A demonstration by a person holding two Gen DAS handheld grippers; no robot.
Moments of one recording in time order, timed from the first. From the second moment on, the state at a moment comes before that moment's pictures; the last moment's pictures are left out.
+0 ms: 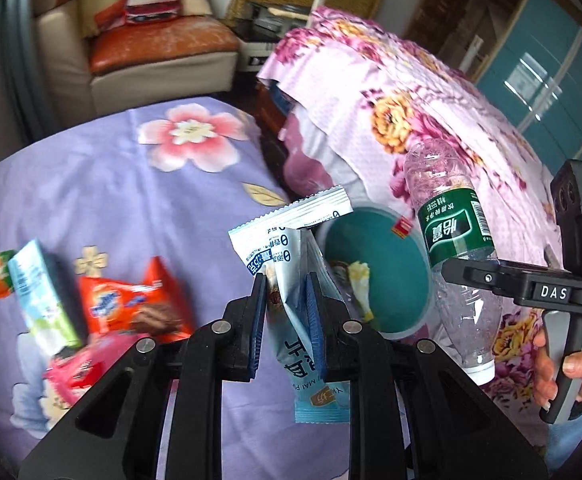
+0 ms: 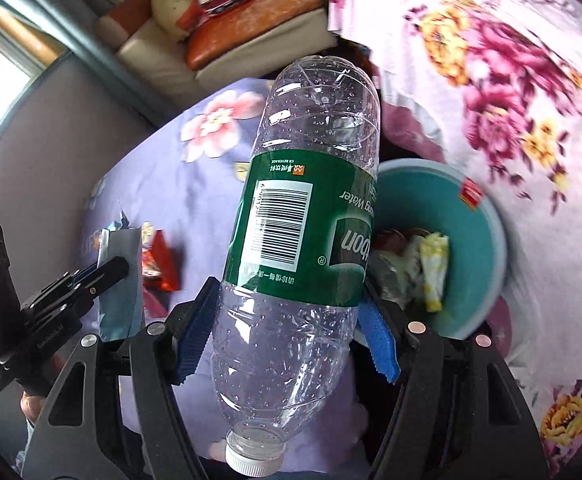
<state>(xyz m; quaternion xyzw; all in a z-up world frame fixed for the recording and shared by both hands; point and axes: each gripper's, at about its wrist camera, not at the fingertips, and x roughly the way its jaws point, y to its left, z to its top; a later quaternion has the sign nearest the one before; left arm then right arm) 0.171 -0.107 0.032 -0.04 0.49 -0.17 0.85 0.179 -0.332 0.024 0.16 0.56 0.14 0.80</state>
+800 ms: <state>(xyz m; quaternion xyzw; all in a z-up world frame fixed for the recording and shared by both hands) 0.228 -0.253 -0.041 0.04 0.55 -0.22 0.80 0.181 -0.443 -0.045 0.21 0.59 0.09 0.77</state>
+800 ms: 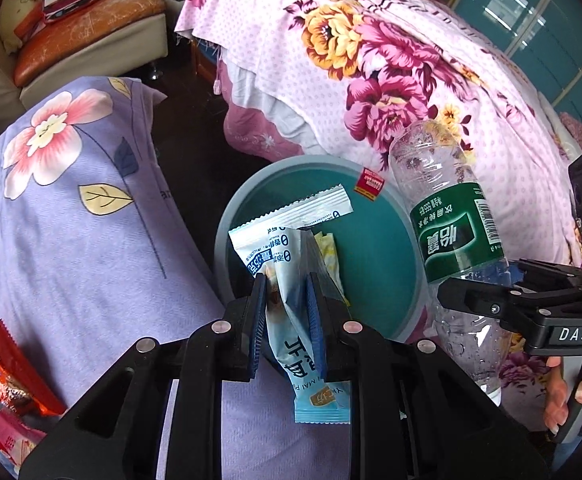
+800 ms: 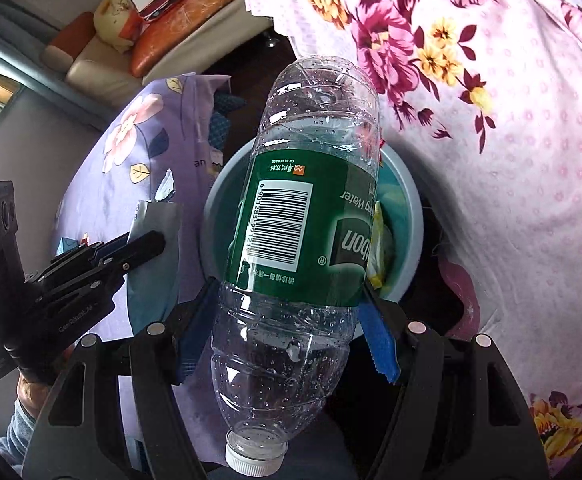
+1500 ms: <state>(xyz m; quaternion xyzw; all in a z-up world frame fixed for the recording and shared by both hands) 0.238 -0.239 -0.051 0.02 0.56 -0.19 0.81 0.196 -0.445 -0.073 0.21 0.63 0.08 0.75</state>
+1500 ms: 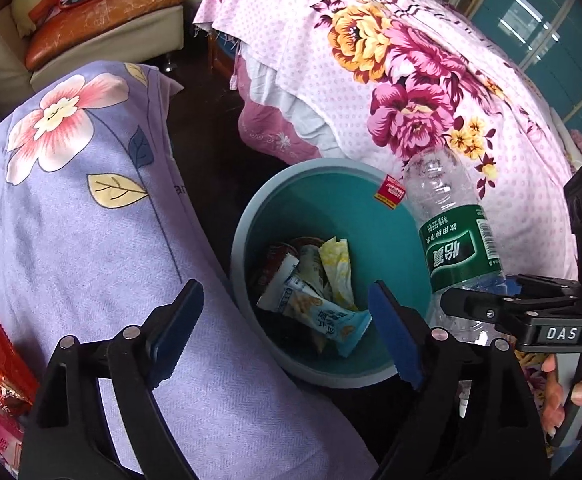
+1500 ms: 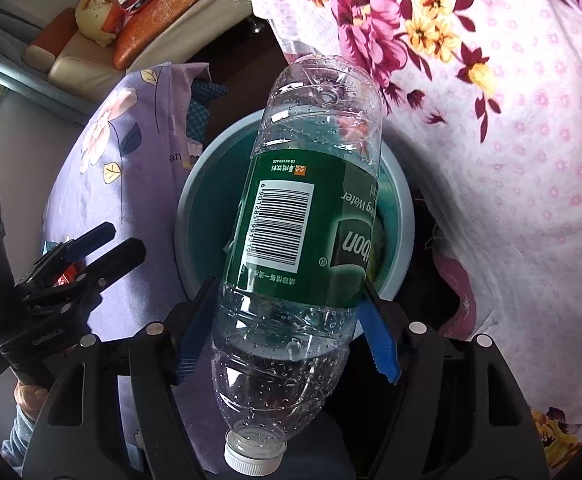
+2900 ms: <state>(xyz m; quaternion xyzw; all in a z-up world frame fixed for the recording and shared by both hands) 0.153 -0.062 0.001 -0.06 0.51 -0.13 0.85 0.174 -0.311 -0.013 0.13 0.63 0.10 0.76</state>
